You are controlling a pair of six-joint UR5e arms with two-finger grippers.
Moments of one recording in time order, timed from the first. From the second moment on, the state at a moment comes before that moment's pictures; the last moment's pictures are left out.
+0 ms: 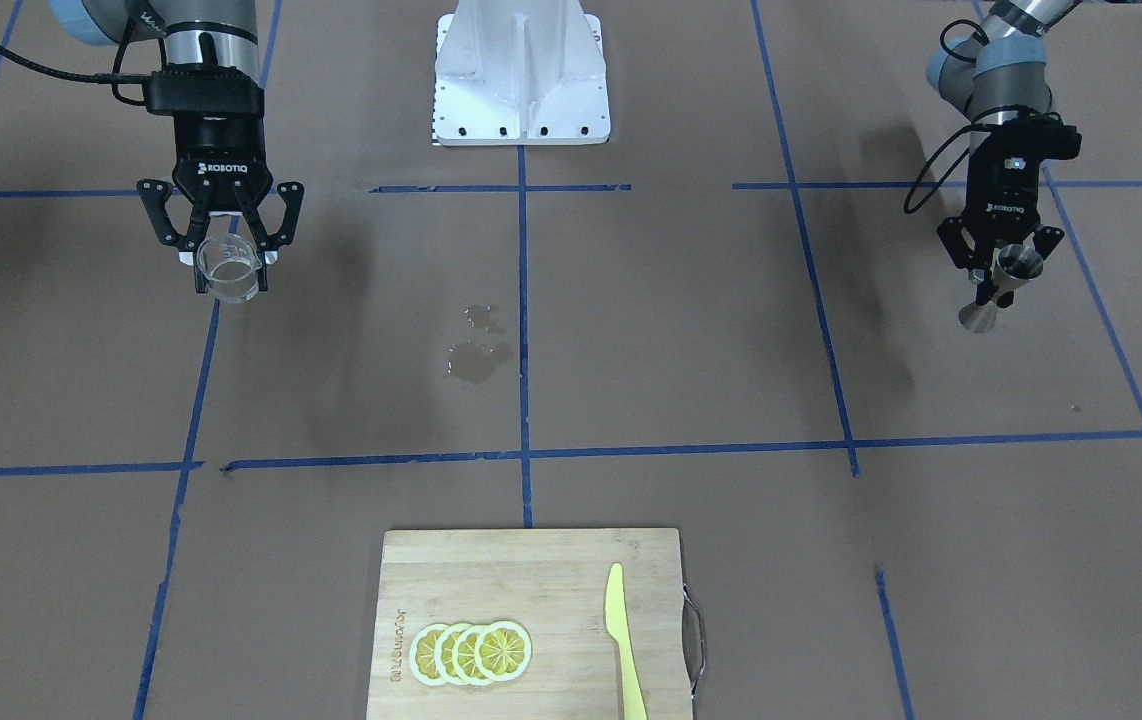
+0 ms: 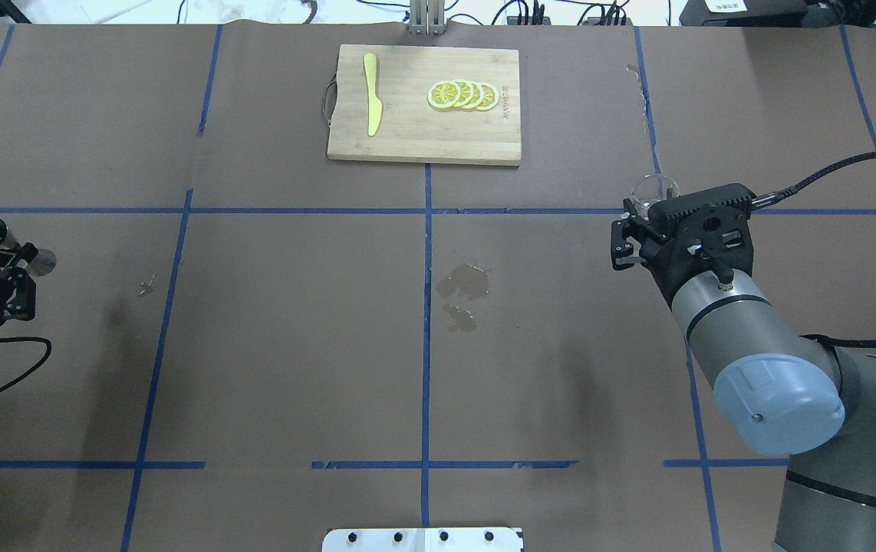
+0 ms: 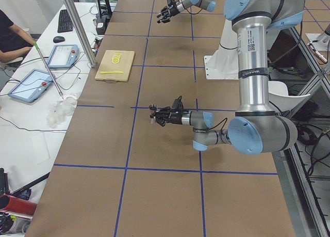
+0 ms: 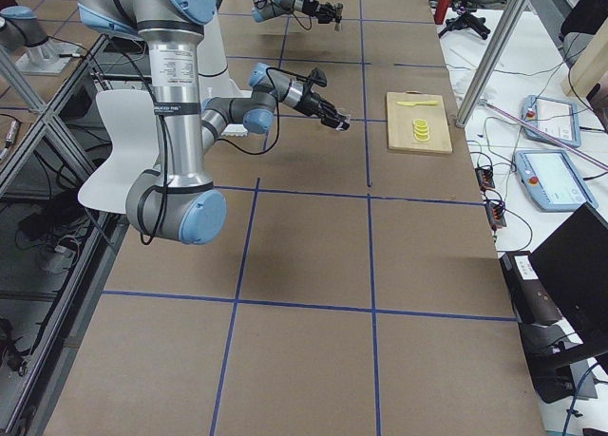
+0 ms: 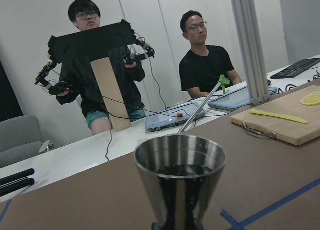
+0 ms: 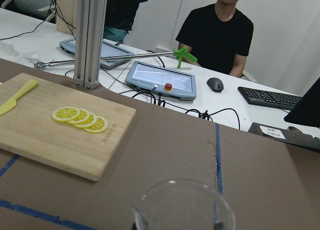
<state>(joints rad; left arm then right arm) -0.34 -1.40 -1.42 -3.46 -0.66 -0.69 0.36 -1.48 2.12 -1.18 0.83 0.94</state>
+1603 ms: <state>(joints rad) -0.29 -1.43 -1.33 -3.34 -0.59 -0.91 0.36 -1.48 2.08 -1.18 0.86 0.99</state>
